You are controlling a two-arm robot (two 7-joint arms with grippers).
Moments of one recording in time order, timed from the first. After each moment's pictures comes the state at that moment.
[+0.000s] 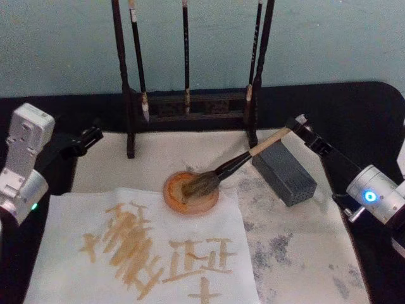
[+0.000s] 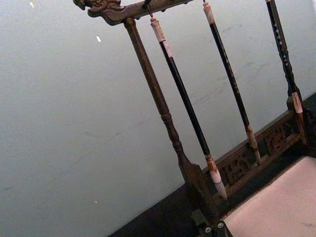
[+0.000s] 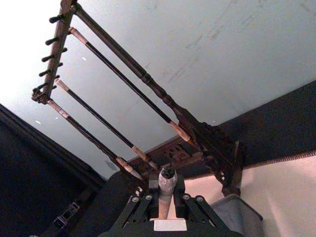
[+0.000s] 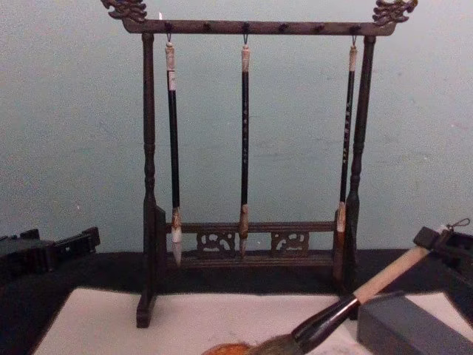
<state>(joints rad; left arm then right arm) -0.20 0.60 0.45 -1.41 -0.25 -0.12 0.03 0.25 0.48 -0.41 -1.23 1.29 0.10 0.53</state>
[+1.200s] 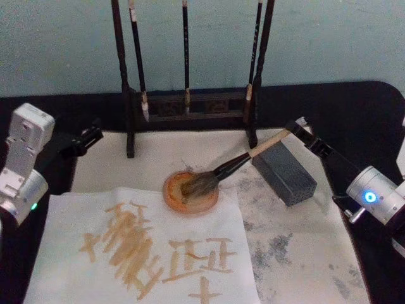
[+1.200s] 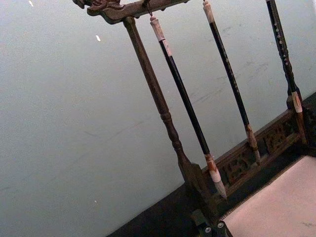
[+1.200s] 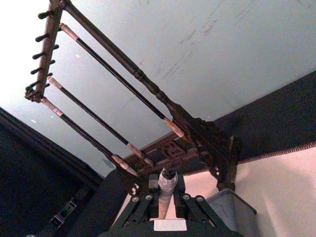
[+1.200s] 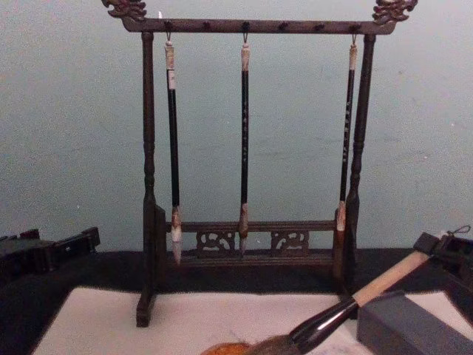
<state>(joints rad) -0.20 0.60 0.45 -1.41 -0.25 -0.12 0.03 0.25 0.49 -0.41 -1.23 1.30 0.12 0.52</state>
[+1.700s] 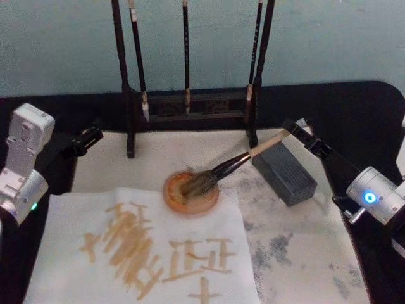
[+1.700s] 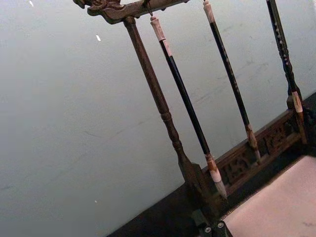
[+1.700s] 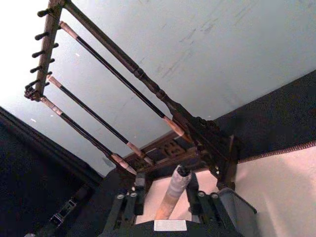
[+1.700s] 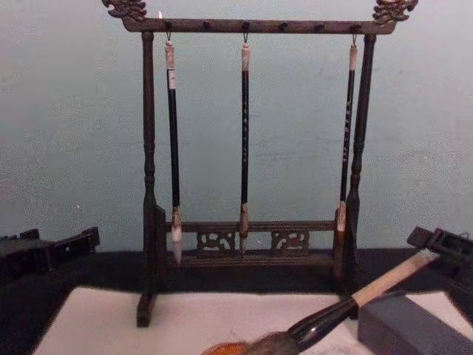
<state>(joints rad) -0.20 0.60 0.45 -1.41 -0.25 -0.12 0.03 0.25 0.49 -0.41 -1.23 1.30 0.12 0.52</state>
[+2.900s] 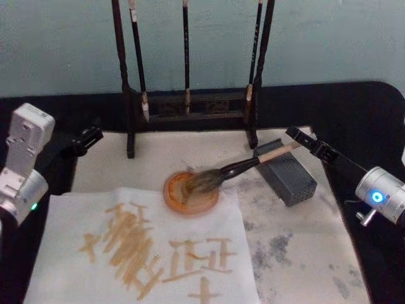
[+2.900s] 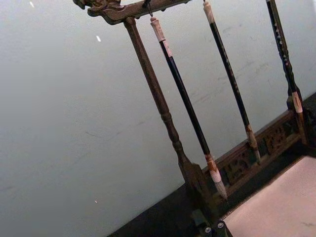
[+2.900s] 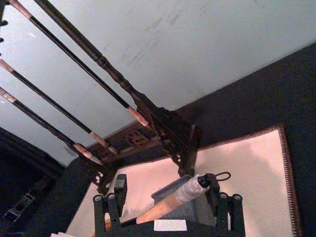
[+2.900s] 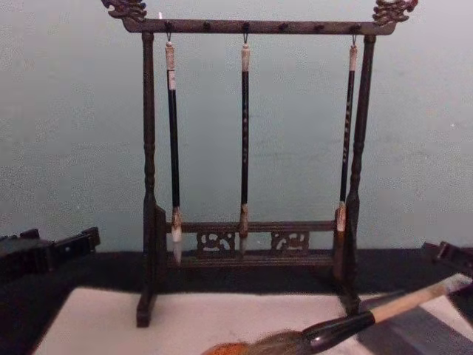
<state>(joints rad) -0.20 0.60 0.45 -1.41 -0.25 -0.12 0.03 0.23 0.55 -0.42 -1.31 1.26 0.16 0.33</state>
